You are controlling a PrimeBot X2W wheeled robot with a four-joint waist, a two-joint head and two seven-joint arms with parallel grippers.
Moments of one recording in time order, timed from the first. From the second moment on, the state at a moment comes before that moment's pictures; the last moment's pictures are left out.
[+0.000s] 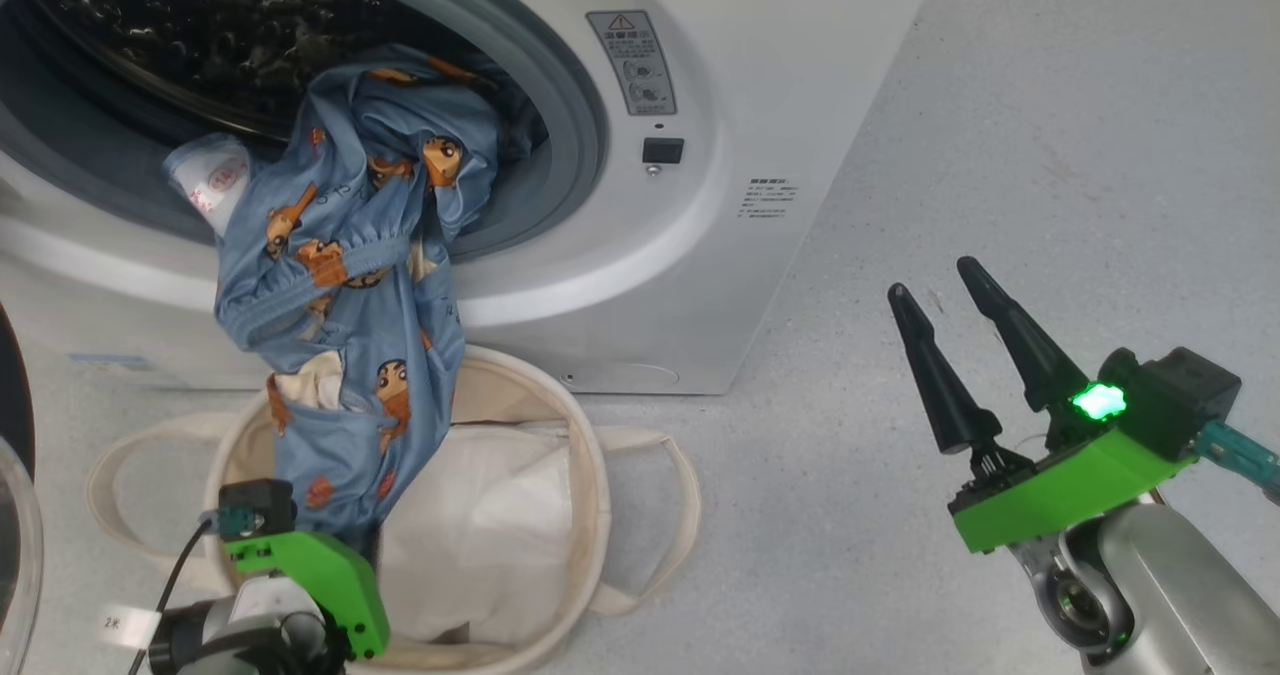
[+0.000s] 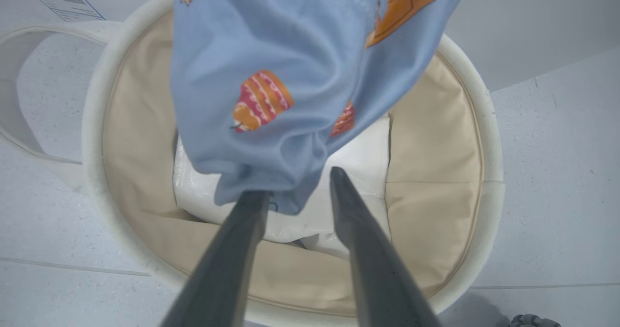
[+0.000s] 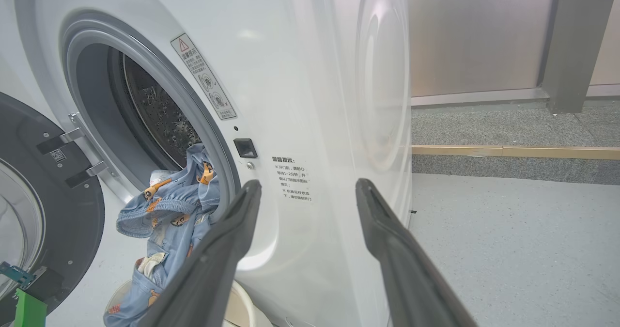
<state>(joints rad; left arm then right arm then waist) -0.64 0.15 -0.50 1.29 -0.70 -0.10 -0.08 -0.31 -0.35 0.38 0.07 0.57 0.13 -0.25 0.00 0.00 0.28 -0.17</state>
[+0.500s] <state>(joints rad) -0.64 0.16 -0.50 1.30 -0.71 -0.11 -0.20 -0.30 -0.35 0.38 0.09 0.56 0.13 -0.25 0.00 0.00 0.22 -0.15</state>
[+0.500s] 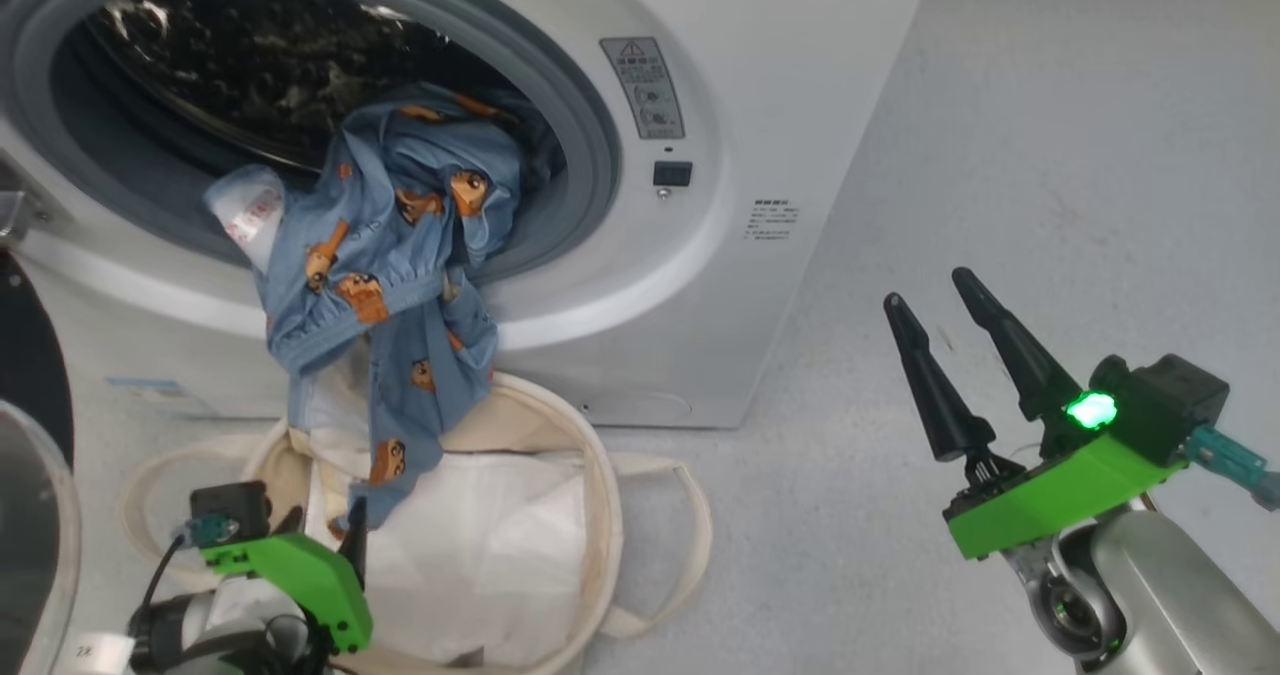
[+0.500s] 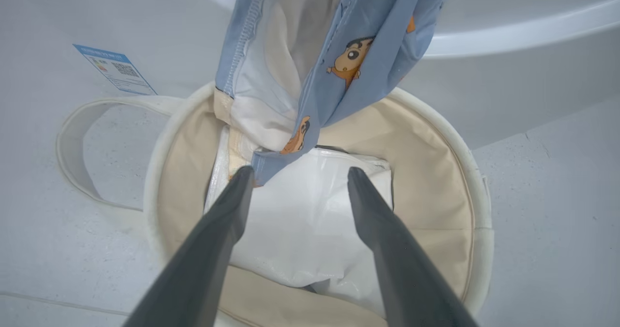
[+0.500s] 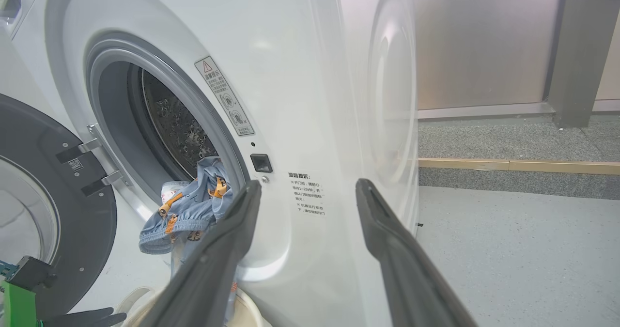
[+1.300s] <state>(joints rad) -0.18 0.30 -0.23 0.42 -0.54 0.00 -0.25 -0.18 -0.30 0.39 0.14 0.57 0.13 -0.25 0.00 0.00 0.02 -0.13</state>
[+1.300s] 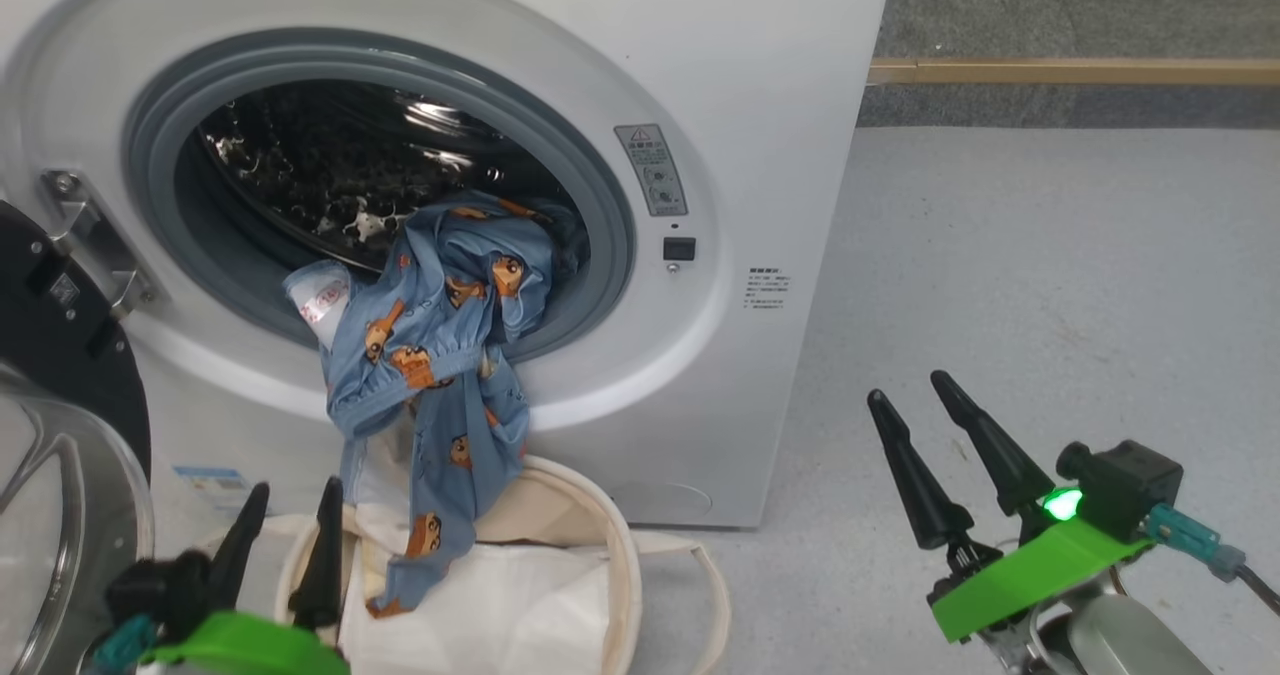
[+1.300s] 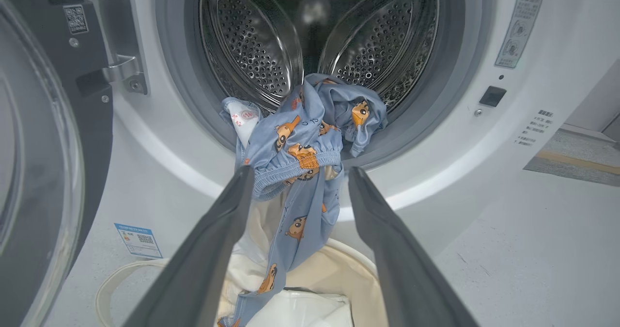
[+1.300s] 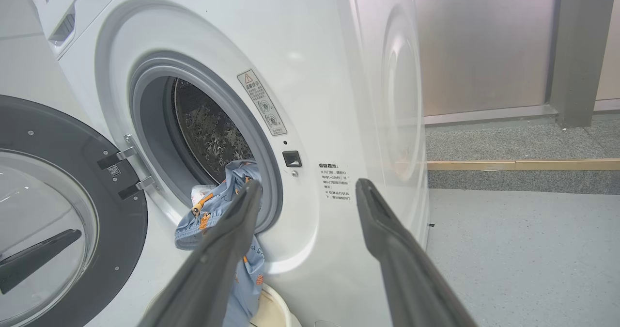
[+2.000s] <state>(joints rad) -0.01 0.38 -0.14 0.15 -0.57 0.08 -0.22 -0.15 -0.29 0.37 0.15 0.57 0.13 -0.25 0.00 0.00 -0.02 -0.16</state>
